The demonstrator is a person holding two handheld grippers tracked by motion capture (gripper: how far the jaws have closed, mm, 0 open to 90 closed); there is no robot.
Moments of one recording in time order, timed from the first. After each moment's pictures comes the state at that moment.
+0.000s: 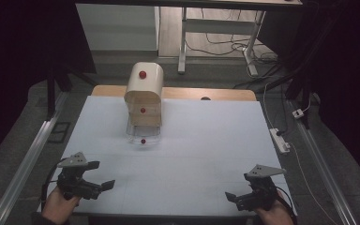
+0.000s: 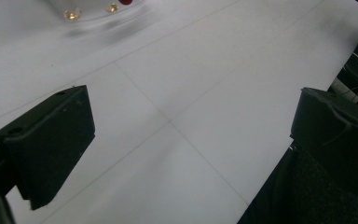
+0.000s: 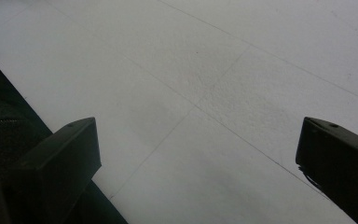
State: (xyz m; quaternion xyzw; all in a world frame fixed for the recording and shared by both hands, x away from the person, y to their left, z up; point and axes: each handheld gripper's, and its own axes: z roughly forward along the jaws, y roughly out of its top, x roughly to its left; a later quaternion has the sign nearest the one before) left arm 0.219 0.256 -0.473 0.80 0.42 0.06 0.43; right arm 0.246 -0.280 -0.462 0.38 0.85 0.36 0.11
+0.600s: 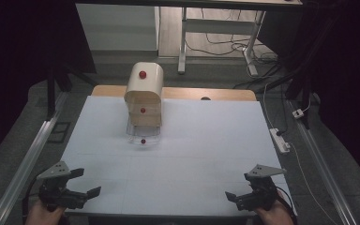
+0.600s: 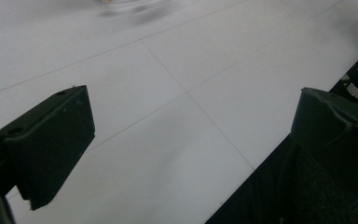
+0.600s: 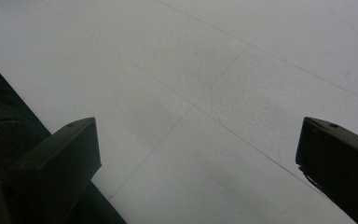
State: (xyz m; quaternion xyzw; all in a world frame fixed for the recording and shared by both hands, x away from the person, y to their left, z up) left arm 0.187 0.284 -0.474 0.78 0.45 0.09 0.42; right arm 0.246 -0.280 -0.462 0.38 0.85 0.36 0.11
